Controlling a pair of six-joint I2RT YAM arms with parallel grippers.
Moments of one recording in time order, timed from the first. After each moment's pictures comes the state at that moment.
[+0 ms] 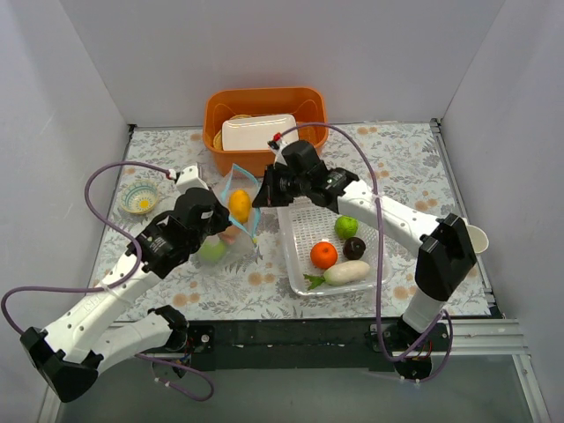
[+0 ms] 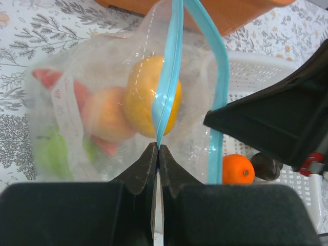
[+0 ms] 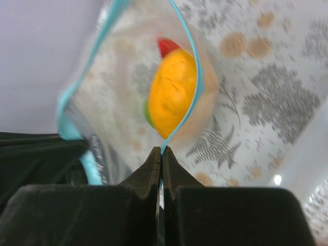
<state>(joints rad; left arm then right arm) -0.70 0.92 0.98 -0.63 -0.44 -0.75 0.83 1.70 1.43 -0.34 -0.30 0.67</state>
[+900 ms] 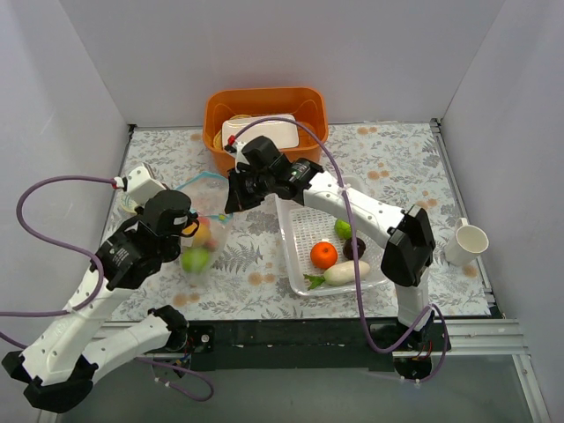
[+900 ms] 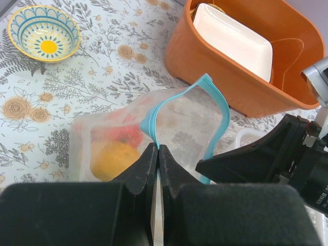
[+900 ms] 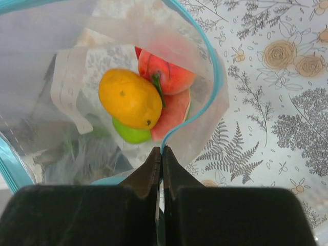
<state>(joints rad) -0.70 0.82 1.17 -0.90 -0.83 -0.86 0.96 1.95 1.87 -0.57 -0.32 0.49</state>
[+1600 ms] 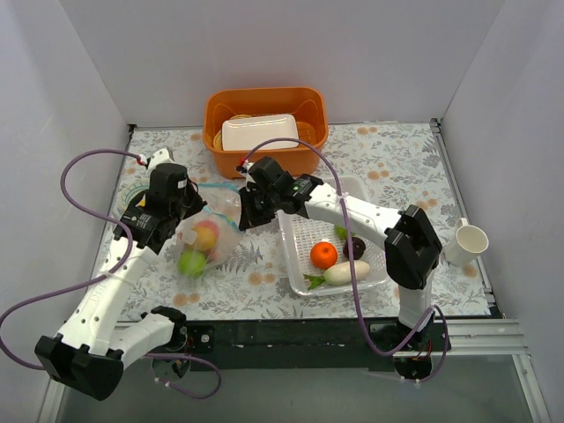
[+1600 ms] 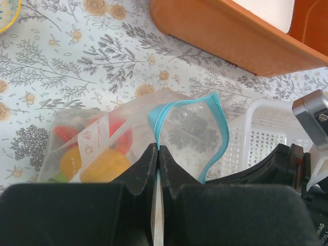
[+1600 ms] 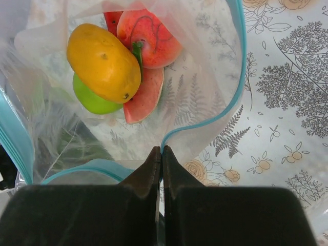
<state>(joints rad) -0.38 1.00 1.09 -0.72 -0.33 -0.67 0.95 1.90 1.62 -0.50 -0.28 0.54</state>
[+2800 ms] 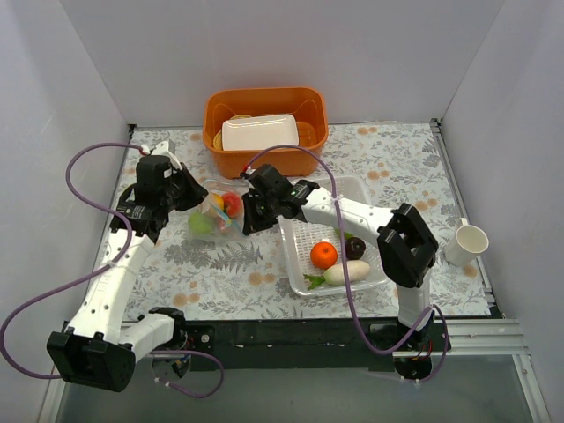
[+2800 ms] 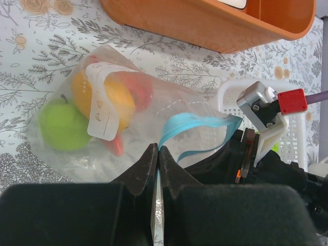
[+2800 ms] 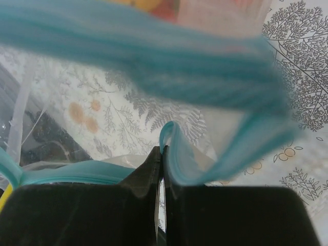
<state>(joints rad) -0.18 1.05 1.09 -0.60 0.07 -0.54 0.95 1.92 1.56 -0.47 -0.23 0.57</state>
